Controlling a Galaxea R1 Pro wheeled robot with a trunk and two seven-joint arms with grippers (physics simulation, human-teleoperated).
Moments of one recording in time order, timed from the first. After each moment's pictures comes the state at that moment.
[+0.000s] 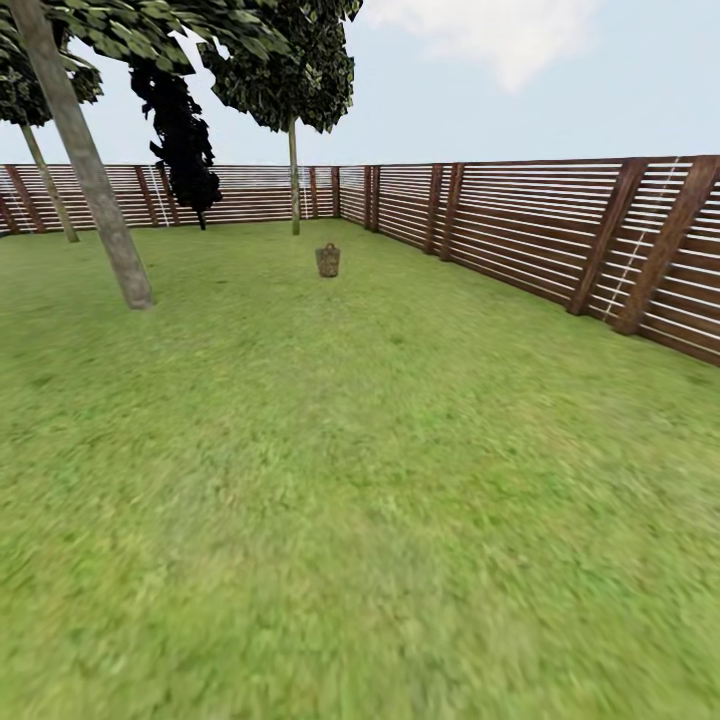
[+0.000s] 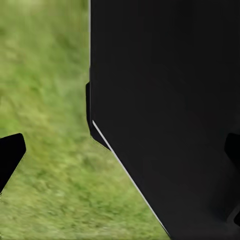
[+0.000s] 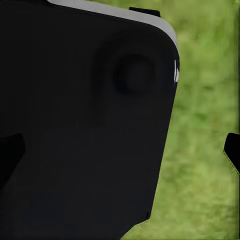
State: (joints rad) left arm 0.01 0.03 0.07 -0.03 0.01 0.02 0.00; right arm -0.08 -0.01 0.02 -0.02 0.09 -0.10 0.01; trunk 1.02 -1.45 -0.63
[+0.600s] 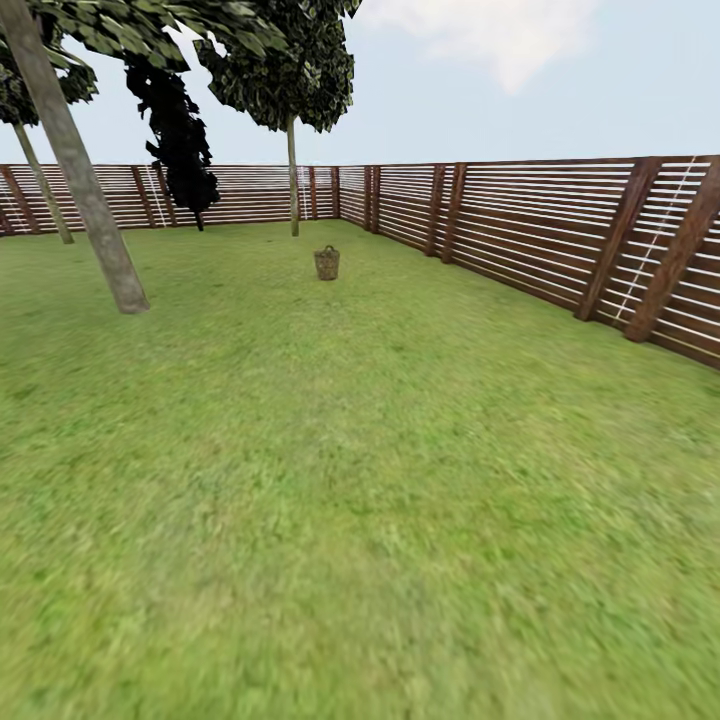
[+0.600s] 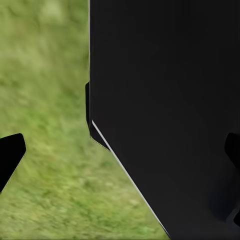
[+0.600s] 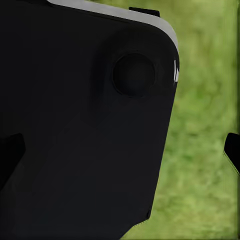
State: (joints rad) left arm 0.01 0.03 0.07 -0.03 0.01 0.02 0.00; right arm -0.08 -0.01 0.02 -0.02 0.09 -0.10 0.01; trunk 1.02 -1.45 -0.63
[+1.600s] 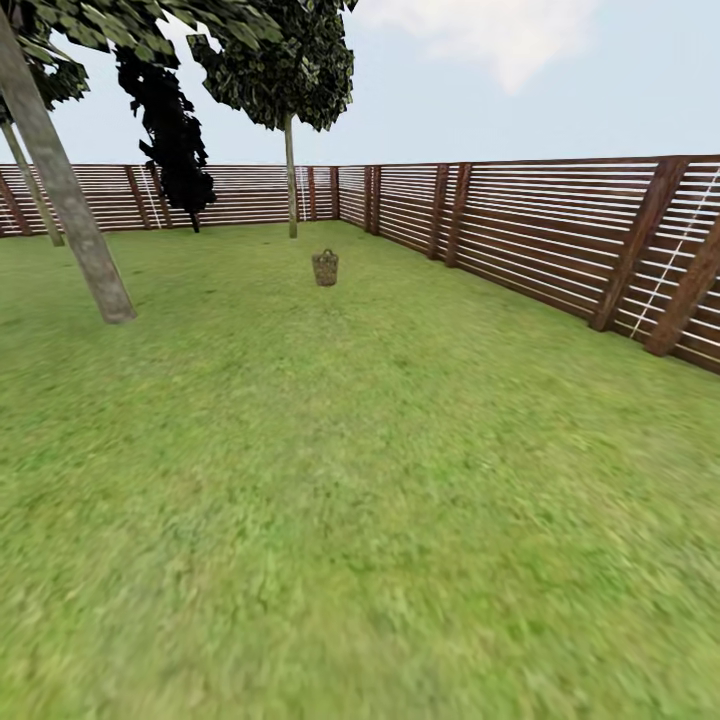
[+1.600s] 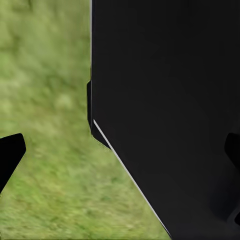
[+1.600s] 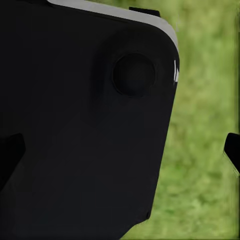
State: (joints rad) left arm 0.01 0.03 0.07 -0.03 0.01 0.02 0.00; right arm -0.08 -0.01 0.02 -0.02 0.09 -0.10 0.01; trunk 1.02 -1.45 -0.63
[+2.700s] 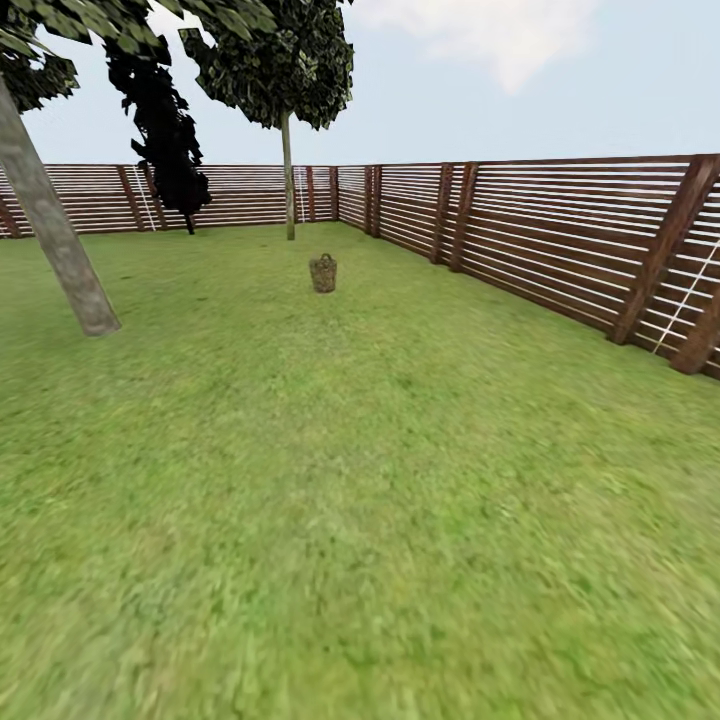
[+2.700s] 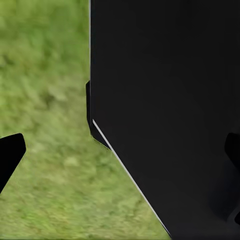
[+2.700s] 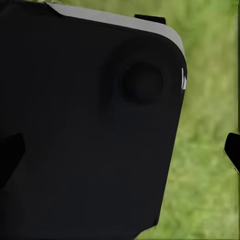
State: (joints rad) left arm 0.01 0.03 0.07 -0.03 0.01 0.02 0.00; right arm -0.08 0.00 0.02 -0.03 0.08 -0.10 0.02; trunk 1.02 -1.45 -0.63
